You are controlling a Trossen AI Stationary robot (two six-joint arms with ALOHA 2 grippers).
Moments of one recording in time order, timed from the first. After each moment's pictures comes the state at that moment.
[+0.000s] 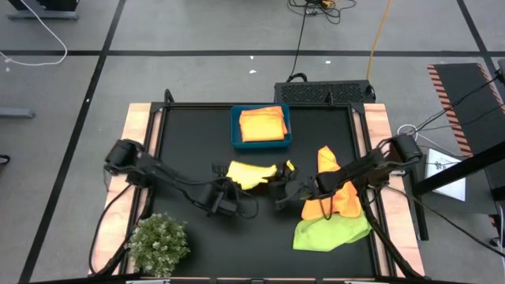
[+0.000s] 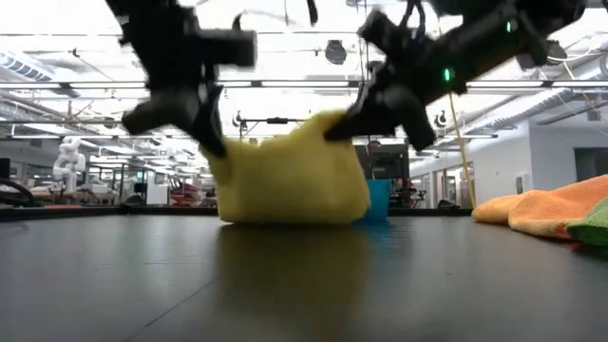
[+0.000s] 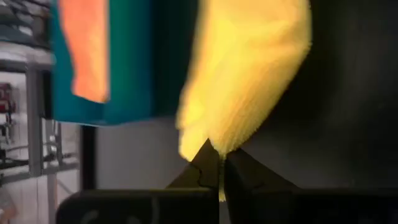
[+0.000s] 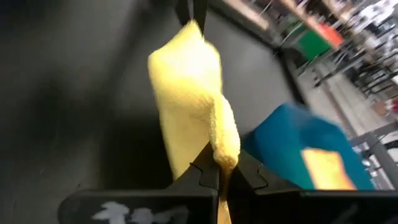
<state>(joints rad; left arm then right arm) -0.37 1.80 1.23 -0.89 -0.72 -0.26 0.27 1.67 0.74 0.39 0.61 -0.32</state>
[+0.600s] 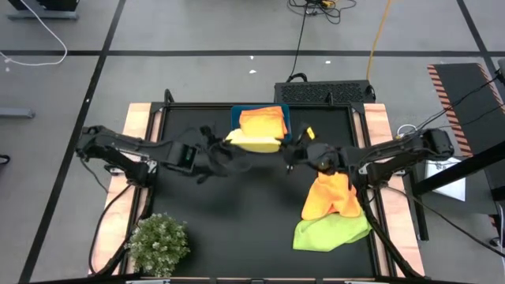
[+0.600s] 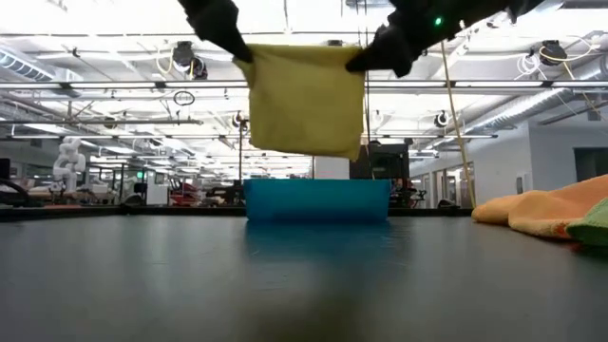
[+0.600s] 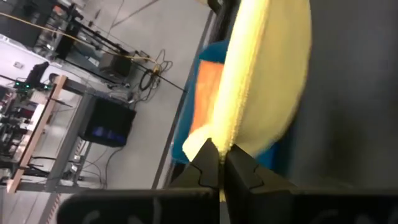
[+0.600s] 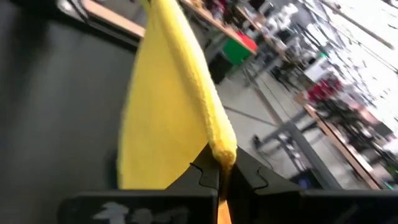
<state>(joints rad) -0.15 1.43 1.24 -0.67 -0.84 0.09 0.06 1.29 0.75 0.26 0.67 -0.50</state>
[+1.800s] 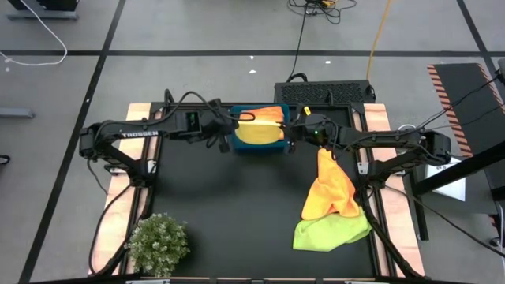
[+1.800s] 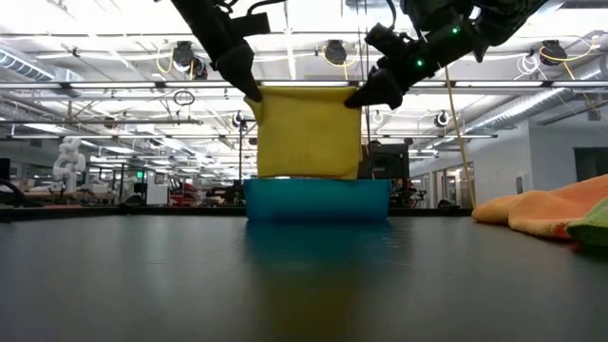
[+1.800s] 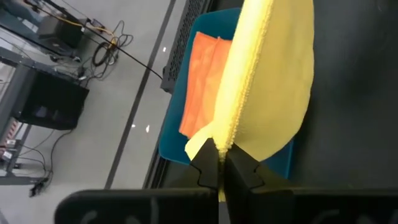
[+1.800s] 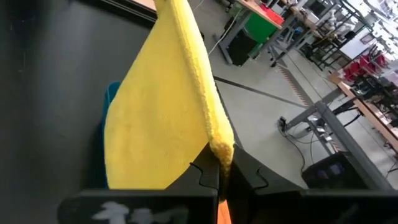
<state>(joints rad) 0.24 1.45 1.23 -0.60 -0.42 0.26 -0.30 1.31 0.74 0.18 0.28 -0.52</state>
